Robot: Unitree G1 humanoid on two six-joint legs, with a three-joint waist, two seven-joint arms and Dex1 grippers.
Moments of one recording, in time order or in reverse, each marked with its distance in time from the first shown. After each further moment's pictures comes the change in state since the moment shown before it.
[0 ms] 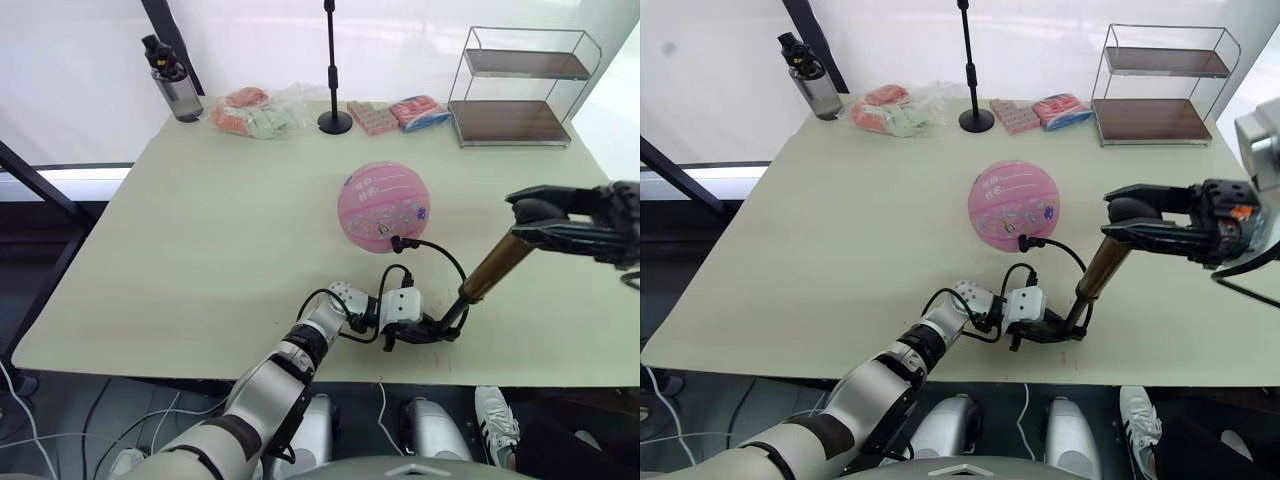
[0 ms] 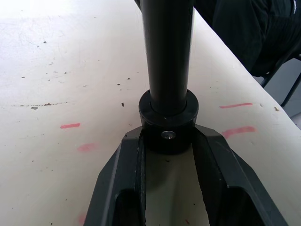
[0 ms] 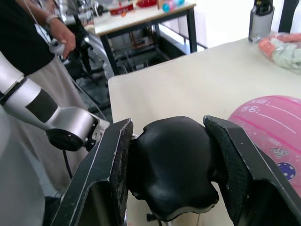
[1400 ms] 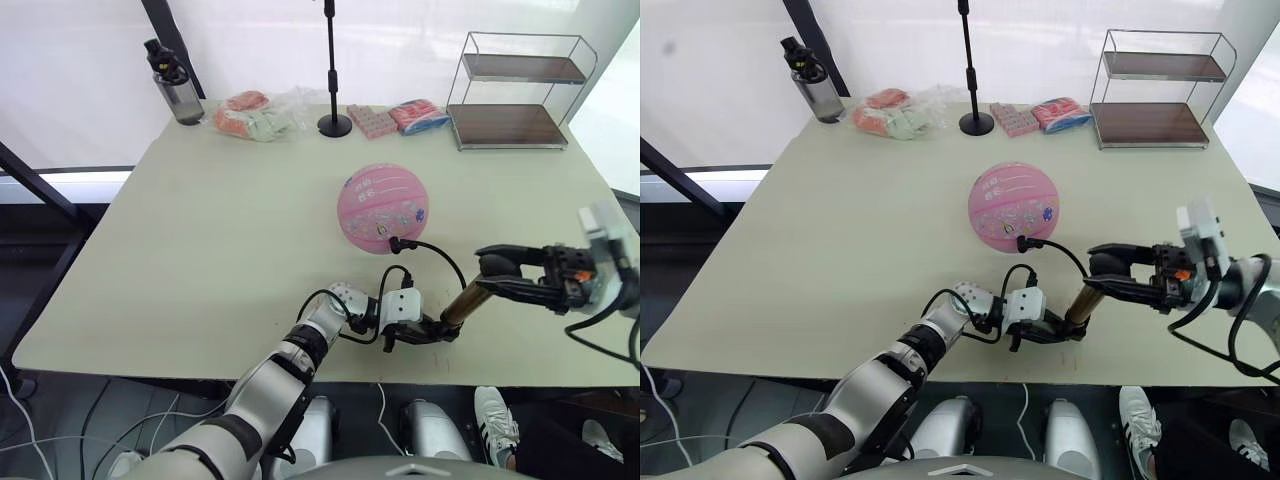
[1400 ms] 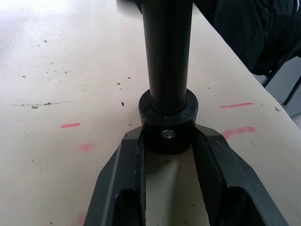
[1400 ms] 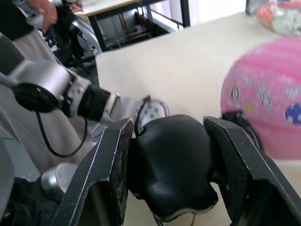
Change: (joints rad) left arm -0.002 -0.005 0.002 0.012 0.007 0.001 0.006; right arm 0.121 0.059 0.076 0.024 -0.120 -0.165 0.060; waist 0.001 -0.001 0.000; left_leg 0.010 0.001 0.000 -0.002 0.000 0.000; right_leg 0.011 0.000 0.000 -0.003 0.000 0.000
